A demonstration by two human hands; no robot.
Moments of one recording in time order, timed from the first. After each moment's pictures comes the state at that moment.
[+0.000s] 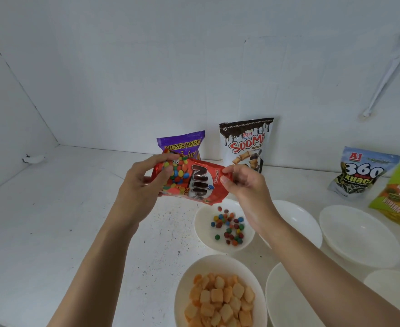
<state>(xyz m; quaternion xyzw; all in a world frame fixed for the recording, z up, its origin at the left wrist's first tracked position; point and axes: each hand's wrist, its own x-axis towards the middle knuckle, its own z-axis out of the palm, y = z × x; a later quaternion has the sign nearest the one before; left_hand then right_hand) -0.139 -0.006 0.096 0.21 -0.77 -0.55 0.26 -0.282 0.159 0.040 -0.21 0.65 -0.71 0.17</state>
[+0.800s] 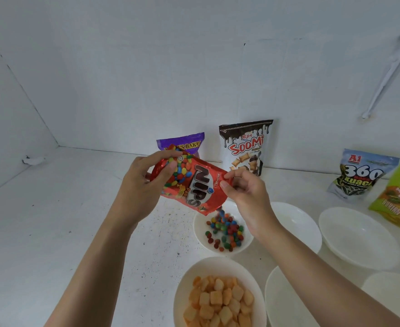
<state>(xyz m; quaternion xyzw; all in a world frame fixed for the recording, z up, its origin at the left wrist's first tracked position) -0.145 -0.008 0.104 0.23 -0.83 -0.44 0.25 -0.277 0.161 0.038 -0.20 0.67 -0.70 0.16</state>
